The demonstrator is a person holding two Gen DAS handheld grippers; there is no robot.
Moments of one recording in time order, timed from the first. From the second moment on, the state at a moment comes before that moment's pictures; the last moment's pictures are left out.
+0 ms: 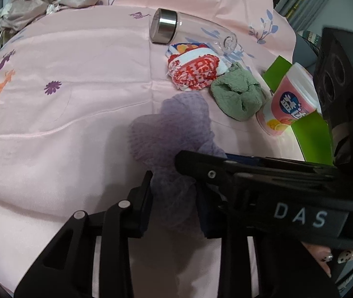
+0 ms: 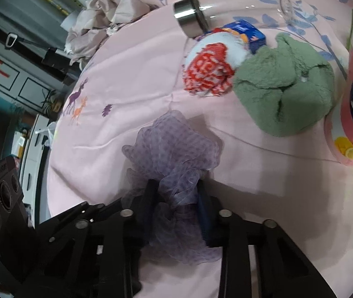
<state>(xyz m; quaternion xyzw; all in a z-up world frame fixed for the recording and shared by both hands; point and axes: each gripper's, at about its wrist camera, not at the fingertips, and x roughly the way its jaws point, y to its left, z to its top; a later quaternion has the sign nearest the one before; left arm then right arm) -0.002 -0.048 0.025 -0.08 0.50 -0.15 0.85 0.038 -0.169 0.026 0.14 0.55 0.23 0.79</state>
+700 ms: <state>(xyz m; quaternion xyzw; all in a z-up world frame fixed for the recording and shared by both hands) -0.029 -0.113 0.127 -0.03 0.38 -0.24 0.89 -0.006 -0.233 0.131 0.15 0.43 0.21 0.87</state>
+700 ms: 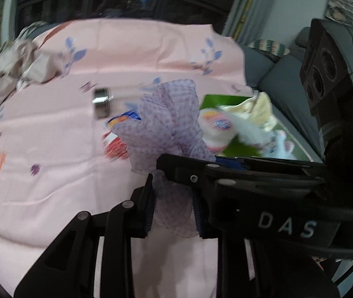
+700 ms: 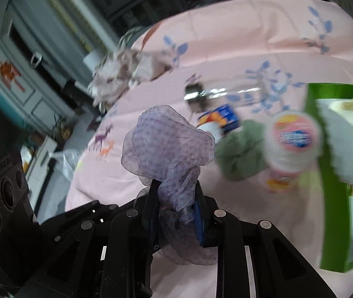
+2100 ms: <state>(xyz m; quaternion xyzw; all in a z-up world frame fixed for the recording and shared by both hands) 0.012 -0.340 0.084 0.09 0.49 -0.35 0.80 -0.023 -0.458 0.077 0.32 0.43 -0.02 0.84</state>
